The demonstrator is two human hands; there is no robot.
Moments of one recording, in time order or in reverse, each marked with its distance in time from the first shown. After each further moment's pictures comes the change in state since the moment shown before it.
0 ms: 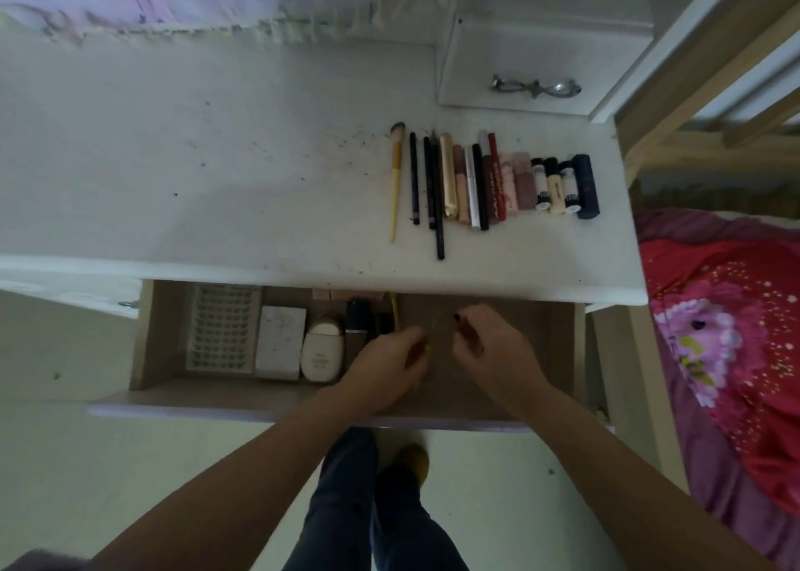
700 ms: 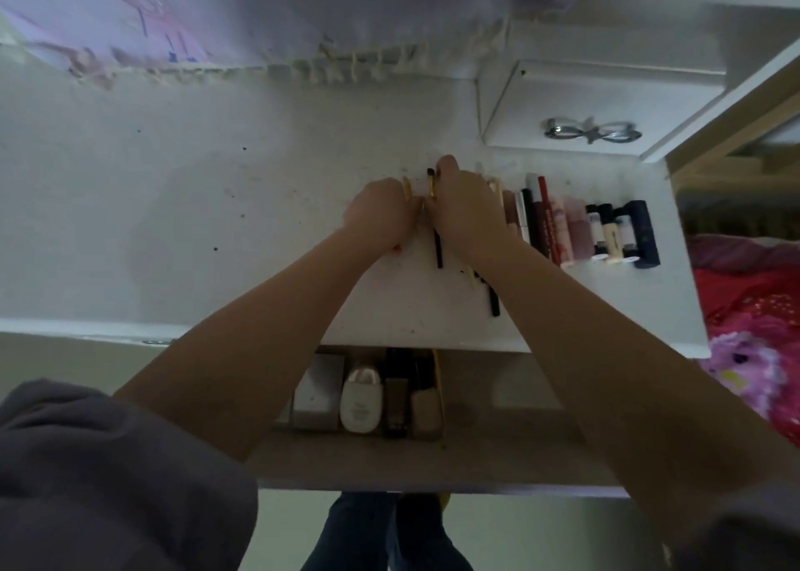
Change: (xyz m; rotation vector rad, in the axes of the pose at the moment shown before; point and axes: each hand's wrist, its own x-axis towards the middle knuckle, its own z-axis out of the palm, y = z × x) left_hand 0.142 0.006 -0.192 0.190 0.273 -0.255; right_hand 0.232 -0.096 -0.023 -0.259 0.085 0.129
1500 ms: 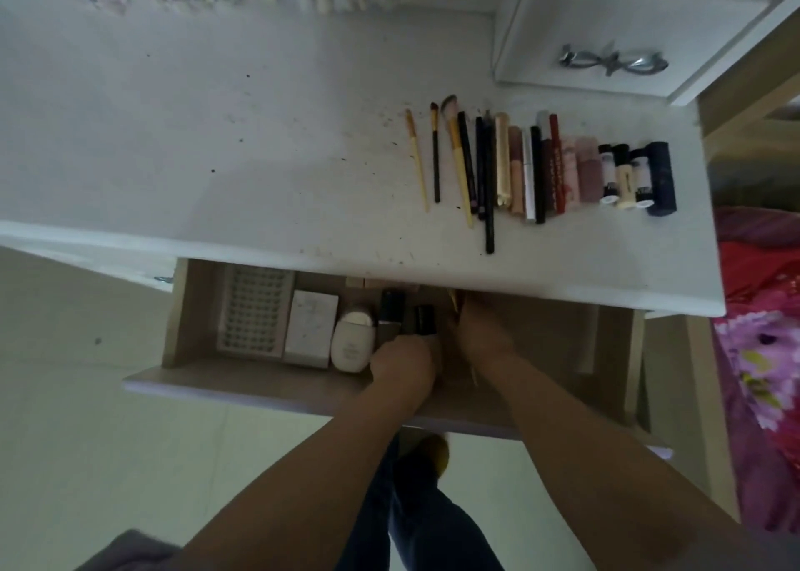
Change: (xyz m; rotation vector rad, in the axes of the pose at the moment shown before) left_hand -0.165 -0.031 0.183 0.255 -0.408 -0.225; right_hand -0.158 0.099 0.135 0.112 -0.477 0.264
